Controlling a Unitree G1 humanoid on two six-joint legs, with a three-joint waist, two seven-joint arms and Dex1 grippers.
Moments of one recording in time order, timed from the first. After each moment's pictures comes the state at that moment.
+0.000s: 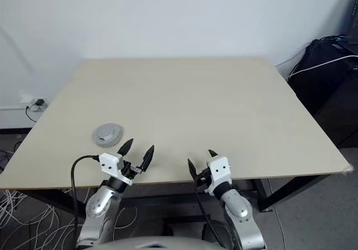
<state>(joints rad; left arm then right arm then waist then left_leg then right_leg) 0.22 0.09 -0.06 0.08 -0.22 -0.36 -0.43 0.29 -0.16 0.22 -0.13 0.07 -0.03 0.27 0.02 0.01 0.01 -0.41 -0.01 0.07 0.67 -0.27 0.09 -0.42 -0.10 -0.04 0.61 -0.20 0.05</state>
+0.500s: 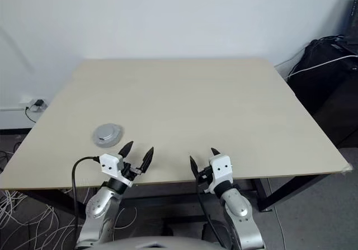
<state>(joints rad) 0.23 0.08 -0.04 0.08 -0.22 -0.33 -0.43 0.29 -0.13 0.20 -0.13 0.06 -0.05 0.26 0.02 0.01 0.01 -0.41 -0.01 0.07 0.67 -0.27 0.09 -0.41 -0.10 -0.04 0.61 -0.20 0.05</state>
